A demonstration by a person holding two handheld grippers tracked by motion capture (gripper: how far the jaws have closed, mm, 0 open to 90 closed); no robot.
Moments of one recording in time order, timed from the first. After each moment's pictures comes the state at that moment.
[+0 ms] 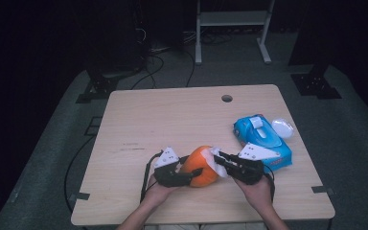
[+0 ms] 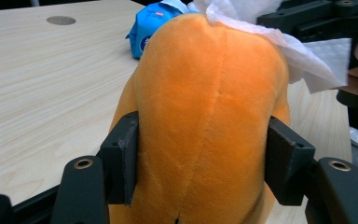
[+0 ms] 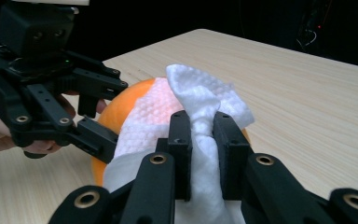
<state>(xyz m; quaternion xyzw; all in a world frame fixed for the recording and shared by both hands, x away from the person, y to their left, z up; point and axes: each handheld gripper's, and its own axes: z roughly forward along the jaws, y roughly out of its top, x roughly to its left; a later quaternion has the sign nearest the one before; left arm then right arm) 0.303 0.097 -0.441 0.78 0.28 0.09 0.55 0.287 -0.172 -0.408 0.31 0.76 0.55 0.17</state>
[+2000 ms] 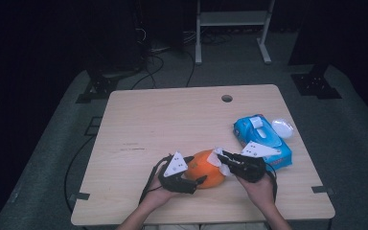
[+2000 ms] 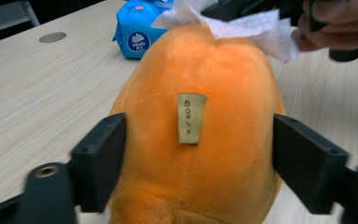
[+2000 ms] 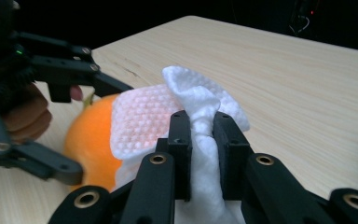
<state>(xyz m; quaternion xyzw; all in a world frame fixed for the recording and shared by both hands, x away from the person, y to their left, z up) 0.291 0.082 -0.438 0.82 0.20 0.16 0.50 0.296 -0.181 -0.415 0.33 0.76 0.53 0.16</state>
